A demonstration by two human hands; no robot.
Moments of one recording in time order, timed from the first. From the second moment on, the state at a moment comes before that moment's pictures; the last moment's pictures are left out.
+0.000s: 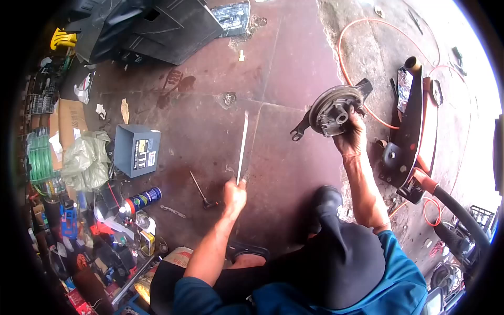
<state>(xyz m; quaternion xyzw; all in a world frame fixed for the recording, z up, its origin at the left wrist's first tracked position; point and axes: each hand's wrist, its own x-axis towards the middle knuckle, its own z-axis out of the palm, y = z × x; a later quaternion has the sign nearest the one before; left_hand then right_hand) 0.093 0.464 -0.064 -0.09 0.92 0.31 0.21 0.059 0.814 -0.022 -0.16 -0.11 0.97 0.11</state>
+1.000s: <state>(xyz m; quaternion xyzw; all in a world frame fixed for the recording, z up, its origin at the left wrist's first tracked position) 0.088 0.584 0.064 -0.08 0.65 0.66 0.38 0.054 0.749 0.034 -0.18 -0.58 0.79 -0.03</state>
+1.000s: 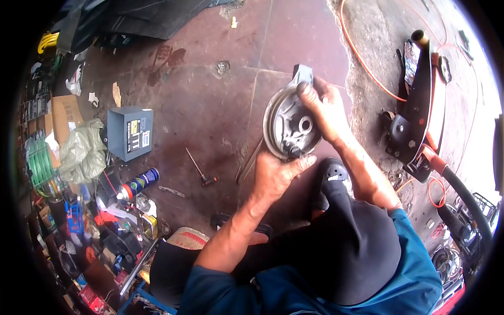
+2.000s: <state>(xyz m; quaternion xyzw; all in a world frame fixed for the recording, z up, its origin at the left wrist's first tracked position) 0.096 0.599 0.037 -0.04 0.63 0.75 0.21 0.060 0.706 -0.036 -0.40 -0.25 0.87 -0.10</state>
